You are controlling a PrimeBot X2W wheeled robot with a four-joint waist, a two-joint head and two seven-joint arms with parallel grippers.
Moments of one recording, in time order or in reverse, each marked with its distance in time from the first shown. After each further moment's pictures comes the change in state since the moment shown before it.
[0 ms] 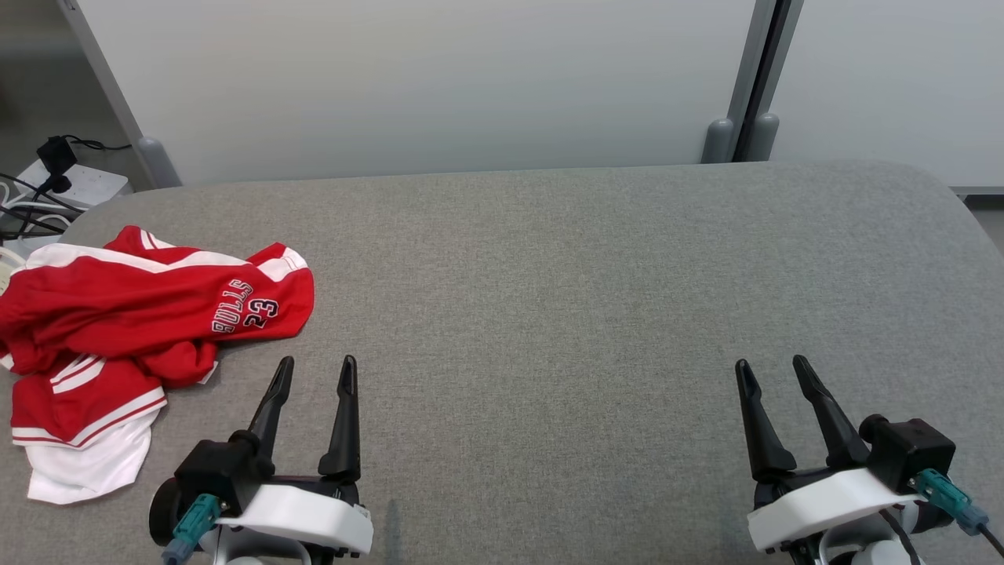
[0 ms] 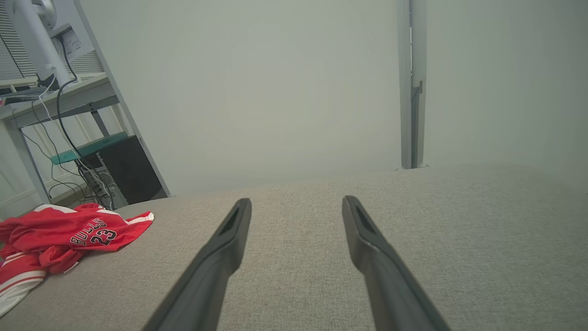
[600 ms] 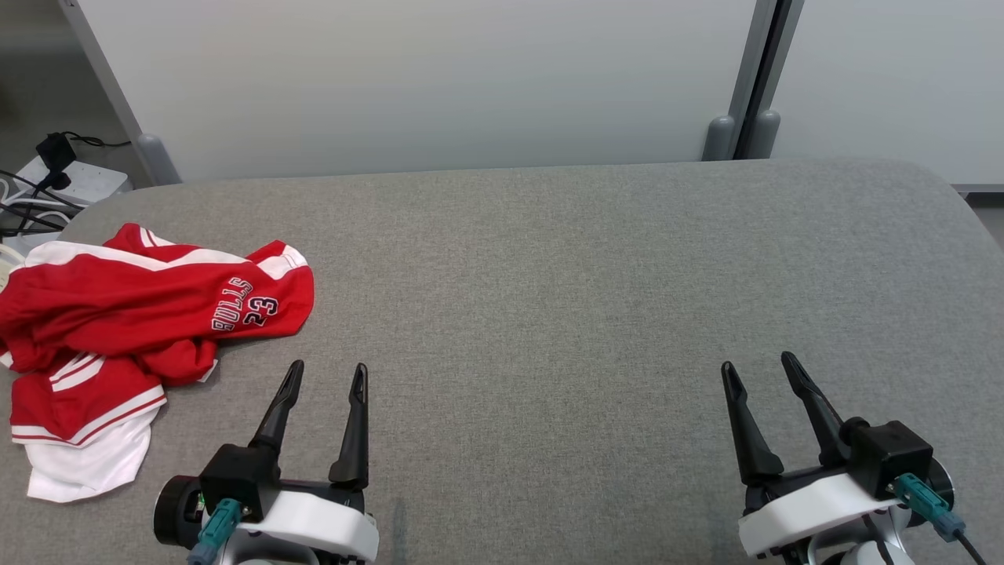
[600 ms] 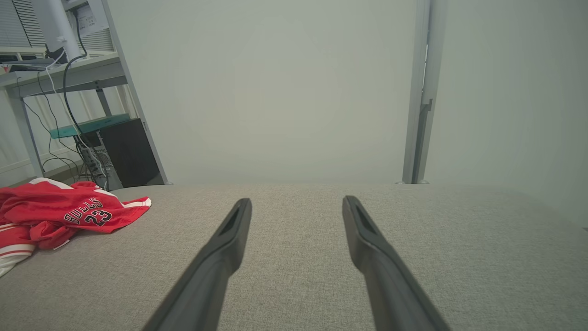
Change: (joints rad) left arm -0.005 0.001 -0.014 0.034 0.111 0.006 -0.031; right arm -0.001 -0.001 0.016 -0.004 -0.129 0.000 -0.032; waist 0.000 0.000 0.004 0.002
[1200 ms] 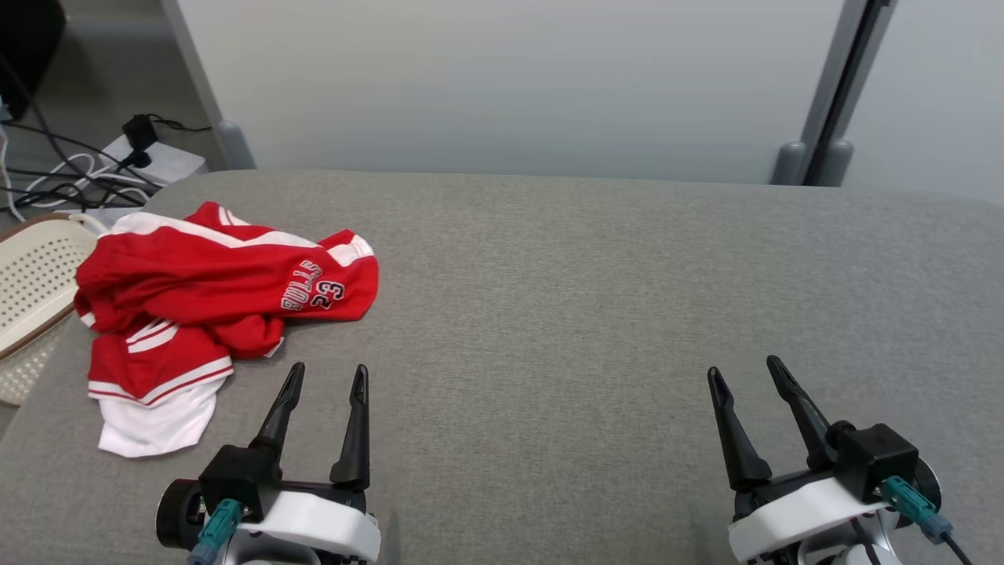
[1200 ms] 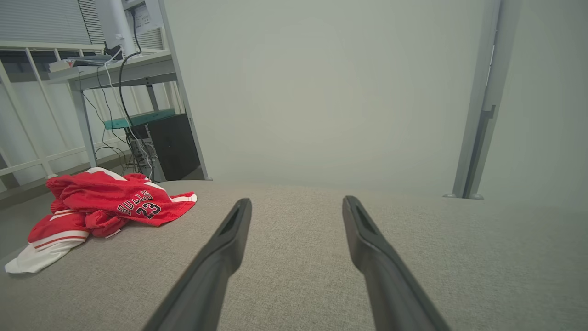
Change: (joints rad) left arm 0.000 0.000 -0.009 0.008 -0.020 0.012 0.000; right arm 0.001 -0.001 0.028 0.000 0.000 0.000 0.000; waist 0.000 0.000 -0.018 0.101
